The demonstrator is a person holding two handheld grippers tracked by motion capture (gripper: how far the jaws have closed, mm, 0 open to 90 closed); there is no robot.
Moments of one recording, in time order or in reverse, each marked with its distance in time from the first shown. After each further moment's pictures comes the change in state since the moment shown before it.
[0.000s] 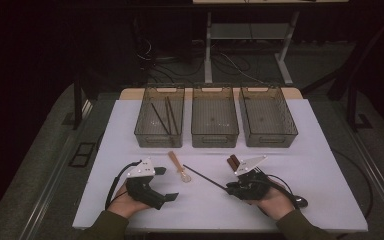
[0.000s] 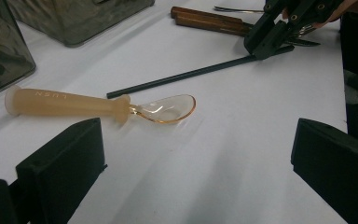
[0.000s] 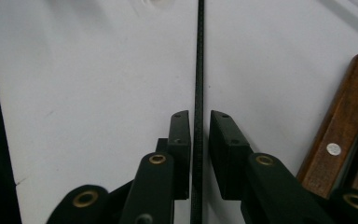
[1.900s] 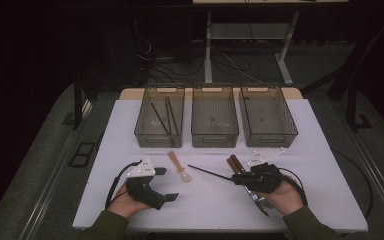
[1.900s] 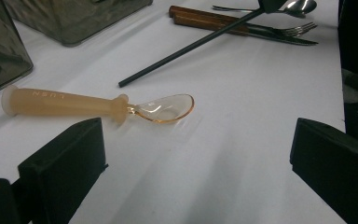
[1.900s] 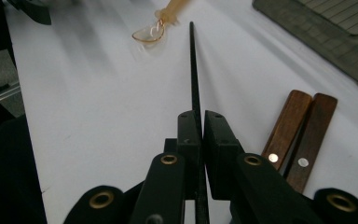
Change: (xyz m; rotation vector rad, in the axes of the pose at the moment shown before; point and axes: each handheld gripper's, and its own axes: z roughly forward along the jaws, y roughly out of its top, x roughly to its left) left arm 0.000 0.000 0.000 -0.002 -0.005 -0.003; right arm -0.009 0.007 -0.040 -0.126 -0.011 0.019
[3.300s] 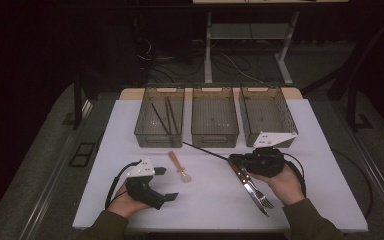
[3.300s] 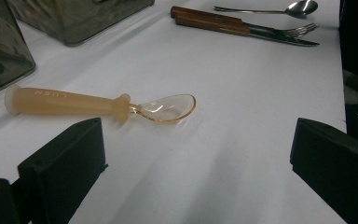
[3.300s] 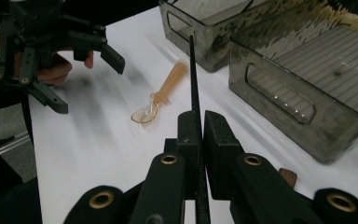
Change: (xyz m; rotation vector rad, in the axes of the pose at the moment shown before) left arm 0.000 -0.001 0.000 -0.010 0.003 -0.014; right arm -0.010 0.036 -0.021 -0.198 0.005 0.023
